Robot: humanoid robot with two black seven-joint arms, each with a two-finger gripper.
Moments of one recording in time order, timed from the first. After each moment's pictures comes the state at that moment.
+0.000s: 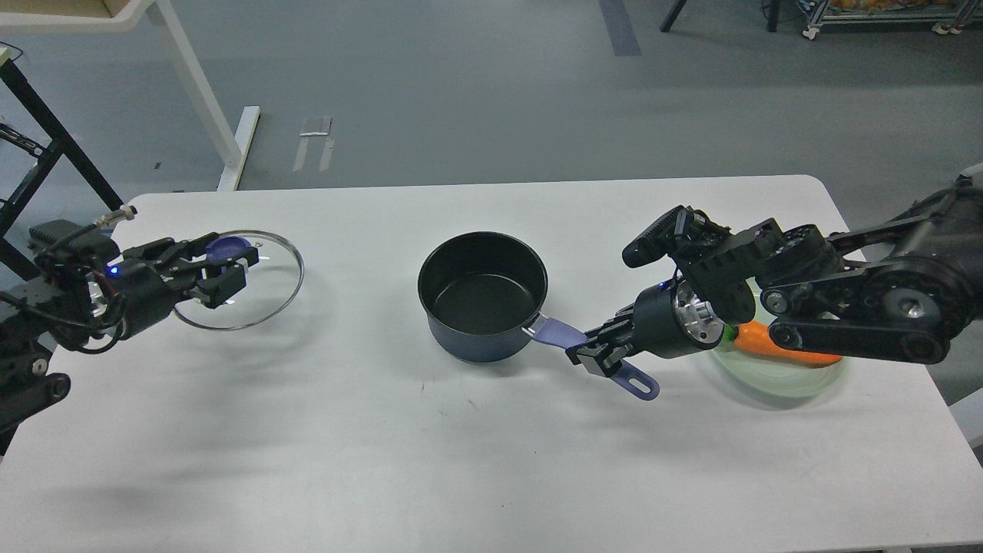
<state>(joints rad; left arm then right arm) -0.77 0.81 0.02 -0.90 1.45 0.36 -0.43 1.51 -0.48 -0.55 1.42 -1.22 0.25 0.17</state>
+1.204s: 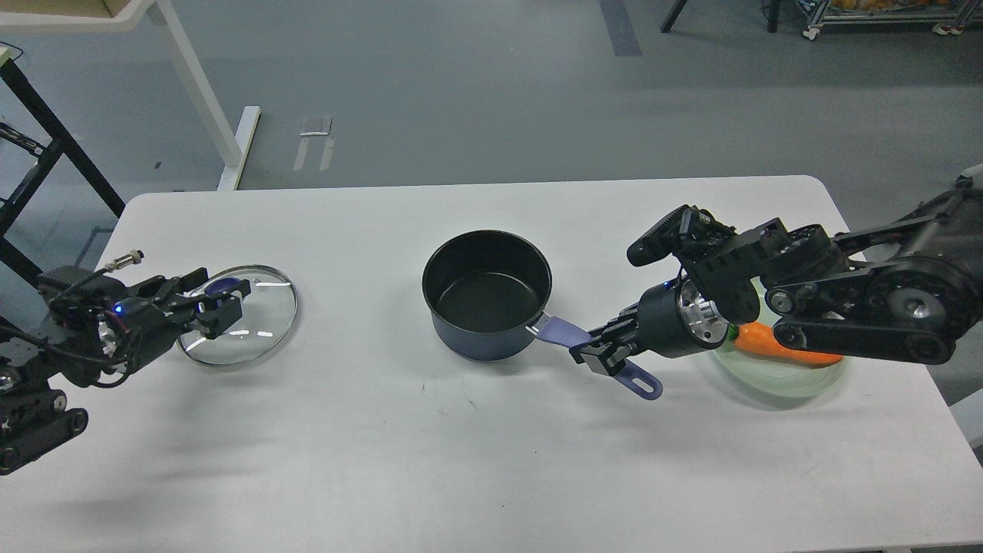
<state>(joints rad) -0.71 0.71 0.02 -0.77 1.39 0.40 -0.43 1.50 -0.49 -0.55 1.42 -1.22 0.25 0.17</state>
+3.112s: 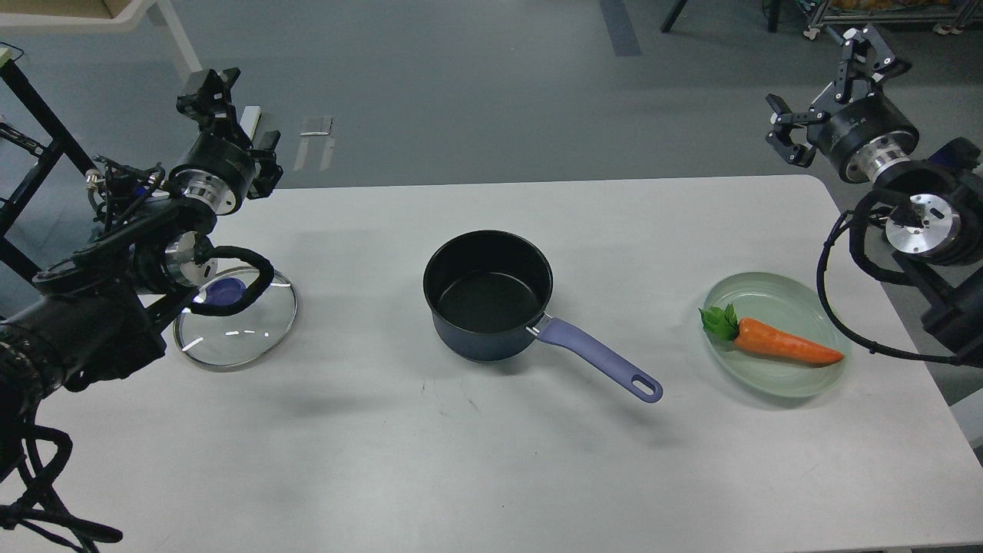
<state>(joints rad) -0.93 0.34 -0.34 -0.59 -0.22 -0.09 -0.44 0.88 -0.44 0.71 0.68 0.12 0.20 0.20</state>
